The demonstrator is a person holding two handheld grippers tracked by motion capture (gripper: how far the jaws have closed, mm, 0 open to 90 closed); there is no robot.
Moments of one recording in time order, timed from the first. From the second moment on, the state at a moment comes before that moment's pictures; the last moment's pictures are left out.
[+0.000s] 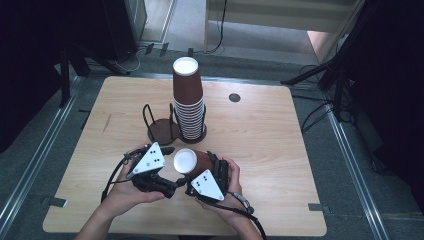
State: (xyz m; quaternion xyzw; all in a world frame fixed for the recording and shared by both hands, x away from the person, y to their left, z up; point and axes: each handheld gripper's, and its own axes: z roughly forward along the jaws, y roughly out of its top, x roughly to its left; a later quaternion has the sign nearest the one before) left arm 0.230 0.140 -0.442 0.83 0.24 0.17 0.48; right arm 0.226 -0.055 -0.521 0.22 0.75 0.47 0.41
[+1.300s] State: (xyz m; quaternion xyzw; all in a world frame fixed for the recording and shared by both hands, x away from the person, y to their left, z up) left arm 0.228 0.136 -0.446 0.85 0.20 0.13 0.46; right arm 0.217 -0.049 -0.530 0.16 0.79 0.47 0.36
